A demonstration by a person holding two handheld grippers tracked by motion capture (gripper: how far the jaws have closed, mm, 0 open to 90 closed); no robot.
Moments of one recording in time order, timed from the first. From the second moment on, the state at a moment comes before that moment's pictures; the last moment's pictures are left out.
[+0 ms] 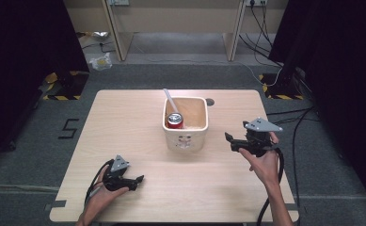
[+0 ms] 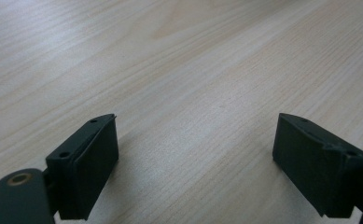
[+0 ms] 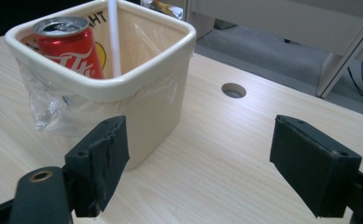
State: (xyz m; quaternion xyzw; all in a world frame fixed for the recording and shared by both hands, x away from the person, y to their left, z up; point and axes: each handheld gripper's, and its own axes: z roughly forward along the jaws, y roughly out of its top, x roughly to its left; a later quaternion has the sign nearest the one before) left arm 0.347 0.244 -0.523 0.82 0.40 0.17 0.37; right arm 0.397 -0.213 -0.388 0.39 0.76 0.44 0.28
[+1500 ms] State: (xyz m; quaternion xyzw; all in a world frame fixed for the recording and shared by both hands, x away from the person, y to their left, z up) left arm 0.347 0.244 -0.524 0.82 0.40 0.17 0.37; right arm 0.372 -0.224 -0.452 0.41 0.78 0.42 0.23
